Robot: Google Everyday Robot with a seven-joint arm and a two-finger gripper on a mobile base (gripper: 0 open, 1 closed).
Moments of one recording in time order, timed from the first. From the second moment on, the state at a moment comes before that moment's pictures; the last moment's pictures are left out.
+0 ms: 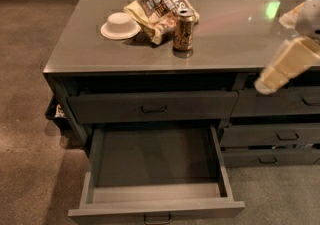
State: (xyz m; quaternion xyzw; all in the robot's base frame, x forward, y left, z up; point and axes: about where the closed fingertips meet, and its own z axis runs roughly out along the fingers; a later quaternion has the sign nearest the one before) arm 0.482 -0.222 0.980 -0.51 0.82 0.02 0.26
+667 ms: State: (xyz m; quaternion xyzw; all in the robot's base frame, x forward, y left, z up) arm 0.596 -0.184 0.980 -0.38 0.83 0.11 0.39
